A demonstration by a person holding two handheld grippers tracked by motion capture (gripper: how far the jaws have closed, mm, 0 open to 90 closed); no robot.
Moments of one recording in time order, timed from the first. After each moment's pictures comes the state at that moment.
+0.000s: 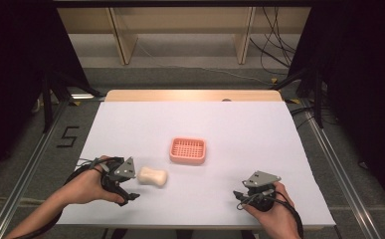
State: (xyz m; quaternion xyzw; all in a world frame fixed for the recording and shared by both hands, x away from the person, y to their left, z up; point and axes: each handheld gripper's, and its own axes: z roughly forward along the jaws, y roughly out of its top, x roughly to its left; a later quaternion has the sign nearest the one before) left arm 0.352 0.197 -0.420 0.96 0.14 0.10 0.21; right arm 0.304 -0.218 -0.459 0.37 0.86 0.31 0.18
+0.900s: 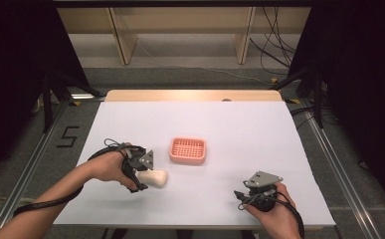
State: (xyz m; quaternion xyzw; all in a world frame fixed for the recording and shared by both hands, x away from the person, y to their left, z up) left arm 0.397 0.160 -0.425 0.99 0.06 0.07 0.13; right arm 0.303 -0.221 -0.458 0.37 0.86 0.32 0.18
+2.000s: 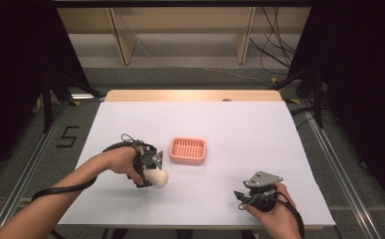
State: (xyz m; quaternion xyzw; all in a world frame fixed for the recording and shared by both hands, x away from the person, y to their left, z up) left arm 0.419 0.138 -0.445 1.00 0.02 0.04 0.09; right arm 0.303 -0.222 -0.459 0.37 0.86 0.32 0.17
